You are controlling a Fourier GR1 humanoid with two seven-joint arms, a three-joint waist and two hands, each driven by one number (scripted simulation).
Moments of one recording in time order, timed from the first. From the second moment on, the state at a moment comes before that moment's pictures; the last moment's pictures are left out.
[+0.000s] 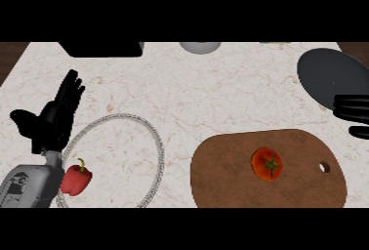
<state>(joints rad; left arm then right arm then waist) -0.23 0.31 -0.03 -1.44 0.15 0.17 0.05 -0.21 -1.01 0.05 -1.81 0.06 0.46 -0.70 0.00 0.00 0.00</state>
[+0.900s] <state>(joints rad) -0.22 0.26 0.00 -1.47 0.10 0.15 0.07 -0.15 -0.82 0.11 -1.85 0.36 0.50 -0.57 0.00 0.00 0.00</state>
